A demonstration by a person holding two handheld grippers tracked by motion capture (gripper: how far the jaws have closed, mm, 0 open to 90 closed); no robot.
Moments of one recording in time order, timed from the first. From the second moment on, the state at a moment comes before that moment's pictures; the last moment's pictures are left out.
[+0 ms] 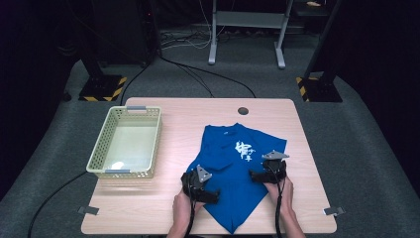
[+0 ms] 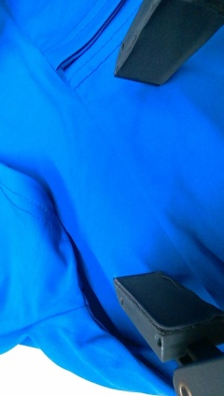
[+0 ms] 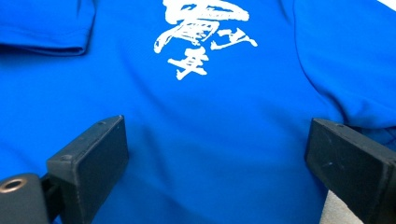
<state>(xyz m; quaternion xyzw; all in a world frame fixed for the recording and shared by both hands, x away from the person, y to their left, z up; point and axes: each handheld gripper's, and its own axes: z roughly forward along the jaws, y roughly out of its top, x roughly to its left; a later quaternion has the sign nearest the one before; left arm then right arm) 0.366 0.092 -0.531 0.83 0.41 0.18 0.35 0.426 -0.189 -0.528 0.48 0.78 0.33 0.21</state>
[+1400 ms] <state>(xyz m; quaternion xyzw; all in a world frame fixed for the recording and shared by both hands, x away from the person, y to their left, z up) 0.421 0.042 -0.496 0.84 0.37 0.18 0.34 0.421 -0.207 -0.529 0.48 0.78 0.34 0.21</state>
